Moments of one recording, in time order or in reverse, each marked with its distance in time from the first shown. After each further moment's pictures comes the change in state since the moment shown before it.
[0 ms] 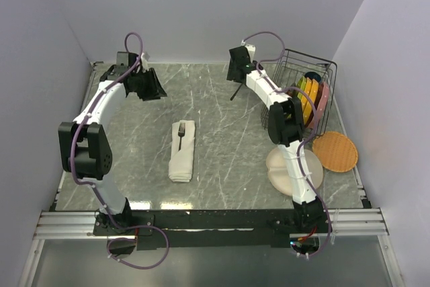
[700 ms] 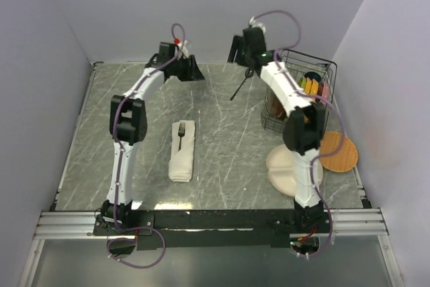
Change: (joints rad) left arm -0.151 0.669 0.675 0.212 0.209 0.059; right arm -0.021 -0.268 -0.119 0.031 -0.220 0.006
